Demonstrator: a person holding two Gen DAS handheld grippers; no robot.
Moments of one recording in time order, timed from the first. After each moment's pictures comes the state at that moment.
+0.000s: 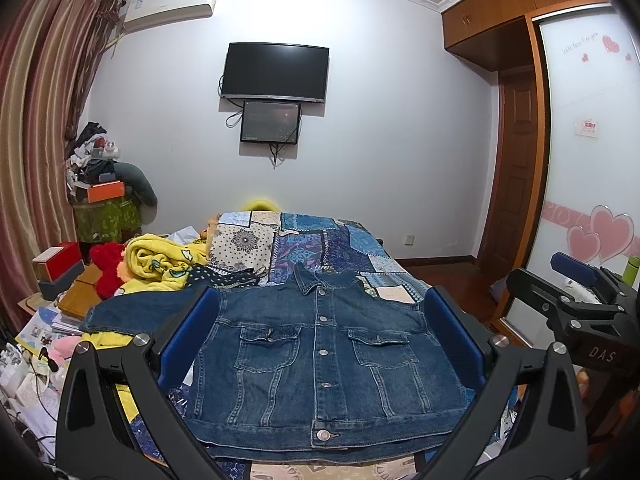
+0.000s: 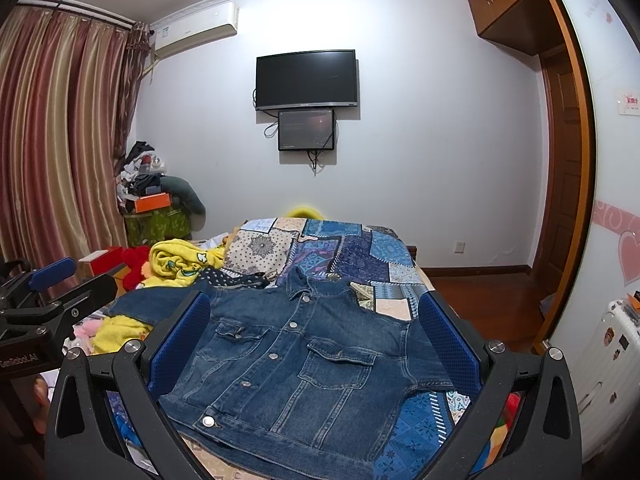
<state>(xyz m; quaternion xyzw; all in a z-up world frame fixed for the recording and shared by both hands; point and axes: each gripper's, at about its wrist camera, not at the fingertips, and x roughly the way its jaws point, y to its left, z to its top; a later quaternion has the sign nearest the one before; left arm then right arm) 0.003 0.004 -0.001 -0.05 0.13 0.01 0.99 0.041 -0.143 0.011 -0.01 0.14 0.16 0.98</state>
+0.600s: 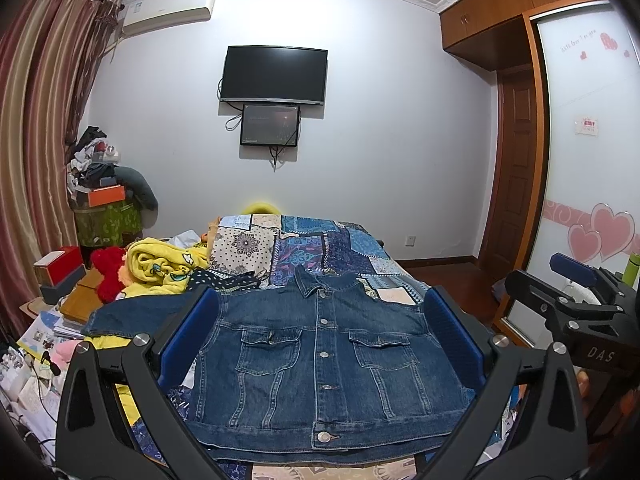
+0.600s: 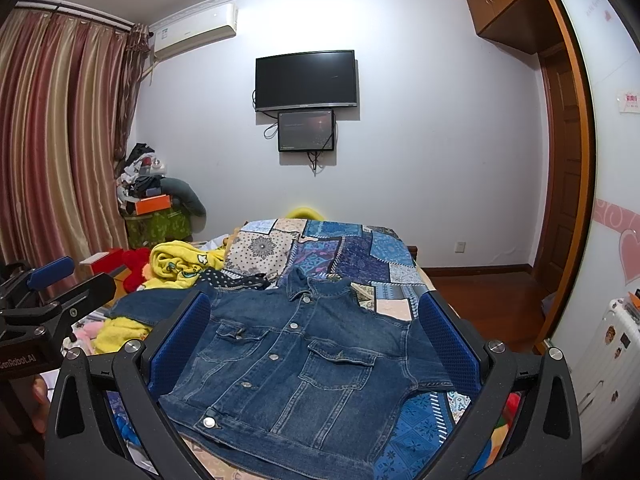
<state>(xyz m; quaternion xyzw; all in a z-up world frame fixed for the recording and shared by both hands) 0.004 -0.001 0.002 -0.04 0.13 0.01 0.99 0.041 -0.145 0.015 -0.01 0.14 0.16 0.98</state>
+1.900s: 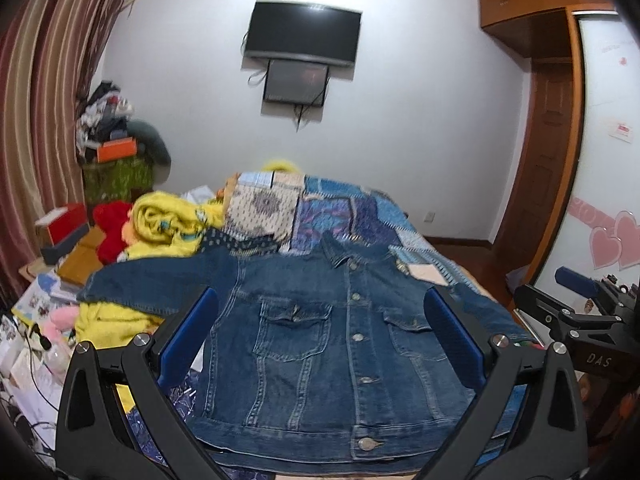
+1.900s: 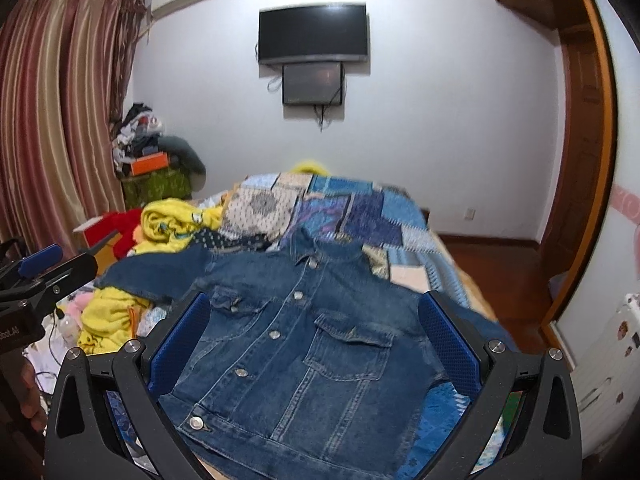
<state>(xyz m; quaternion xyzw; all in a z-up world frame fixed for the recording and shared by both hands) 0.075 0.064 -0.045 -0.09 0.20 0.04 0.97 0.104 -0.114 -0.024 -0.03 0.23 0.17 0.96</state>
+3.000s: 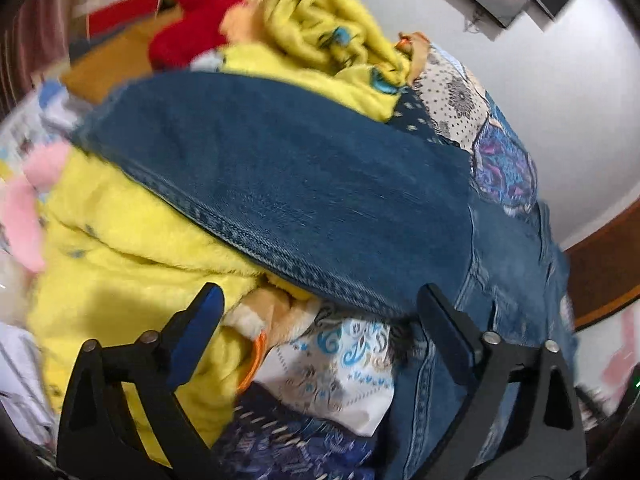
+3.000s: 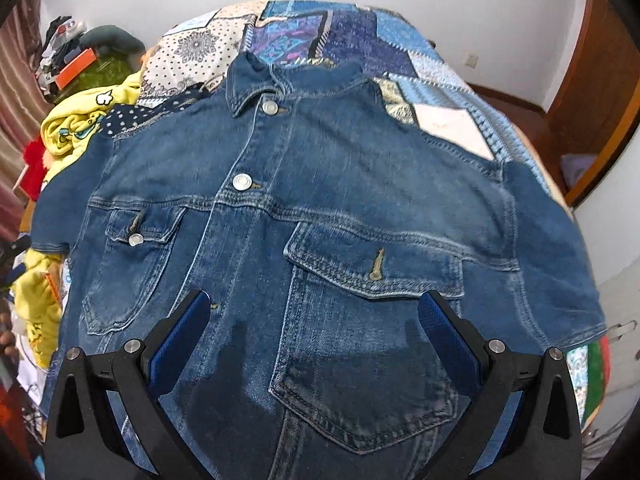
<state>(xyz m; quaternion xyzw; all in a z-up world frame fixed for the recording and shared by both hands) 0.240 0.371 -0.260 -0.34 0.42 0.13 0.83 0.282 -0.080 -0.165 -0.02 0.51 0.11 0.85</state>
